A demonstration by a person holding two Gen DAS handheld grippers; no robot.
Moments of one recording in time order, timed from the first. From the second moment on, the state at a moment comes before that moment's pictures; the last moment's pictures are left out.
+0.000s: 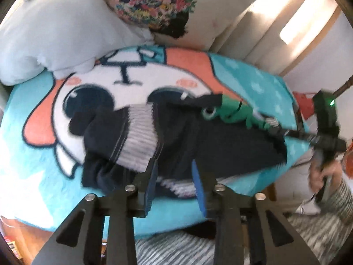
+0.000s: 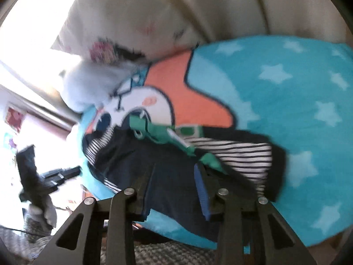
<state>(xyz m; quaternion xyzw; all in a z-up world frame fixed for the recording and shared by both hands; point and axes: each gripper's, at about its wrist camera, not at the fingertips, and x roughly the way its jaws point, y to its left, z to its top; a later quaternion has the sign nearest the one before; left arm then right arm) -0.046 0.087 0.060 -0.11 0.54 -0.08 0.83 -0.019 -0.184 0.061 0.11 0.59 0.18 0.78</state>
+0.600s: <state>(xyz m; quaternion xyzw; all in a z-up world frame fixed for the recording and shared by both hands) -0.049 0.162 0.049 -0.27 0.51 0.00 0.82 0.015 -0.178 0.066 -0.12 0.57 0.13 0.80</state>
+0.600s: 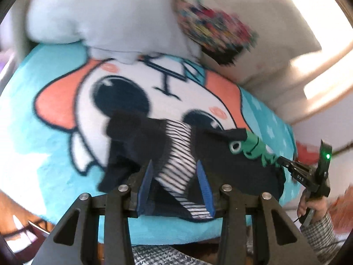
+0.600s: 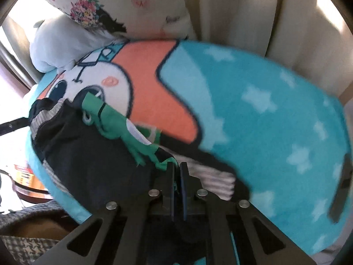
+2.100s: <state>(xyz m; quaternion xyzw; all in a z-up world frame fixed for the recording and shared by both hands) -0.071 0.203 -0.009 -0.37 0.59 0.01 0.72 -0.034 0.057 -0.002 -0.06 0.64 0.42 0.64</state>
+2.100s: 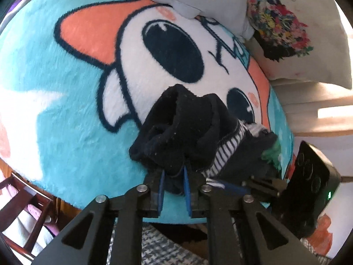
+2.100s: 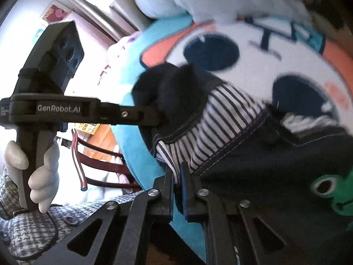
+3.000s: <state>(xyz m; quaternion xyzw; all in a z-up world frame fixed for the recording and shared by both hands) -0.002 0.069 0.010 -0.18 0.60 -0.11 0.77 -0.015 -0.229 0.050 0.03 0.60 0.14 0.79</state>
